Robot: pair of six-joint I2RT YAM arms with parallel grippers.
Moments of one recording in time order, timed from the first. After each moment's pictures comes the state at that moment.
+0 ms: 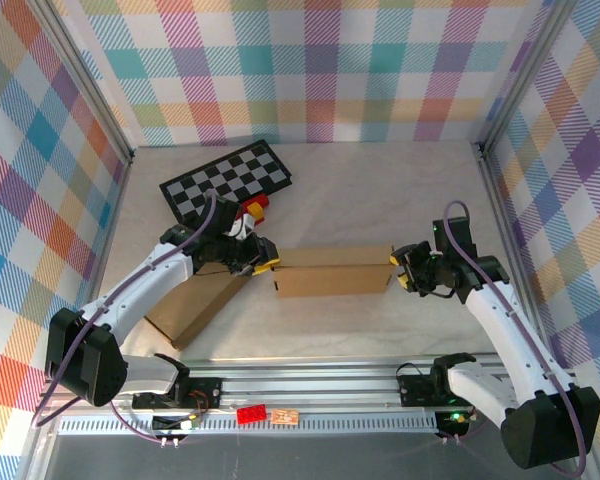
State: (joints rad) left arm -0.45 1.32 1.03 -0.68 0.51 -0.89; right arm 0.20 0.97 0.82 -0.81 -0.33 1.30
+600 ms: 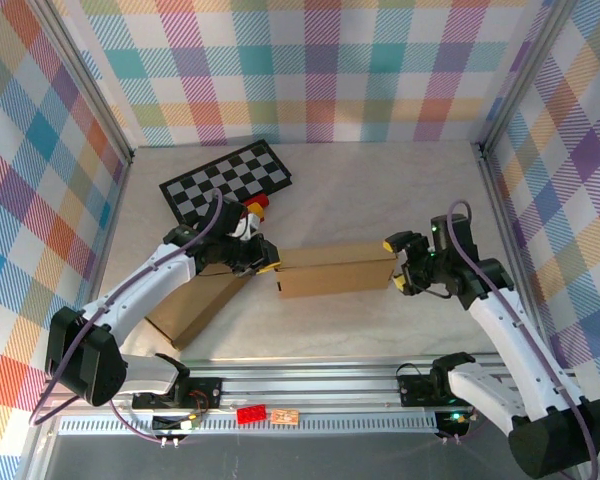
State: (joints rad) left arm -0.50 1.32 1.04 -0.68 0.47 -0.84; right arm 0.31 0.91 0.85 -0.76 -0.32 1.48
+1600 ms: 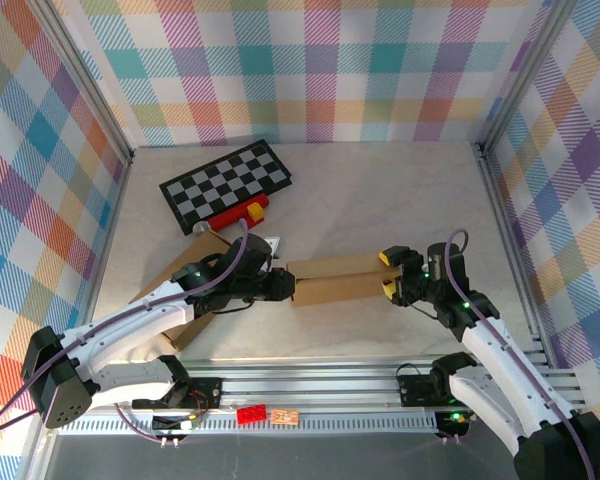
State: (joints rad) left arm -0.86 1.14 0.89 -0.55 0.11 -0.73; right arm 0.31 0.75 0.49 -0.36 -0.33 1.59
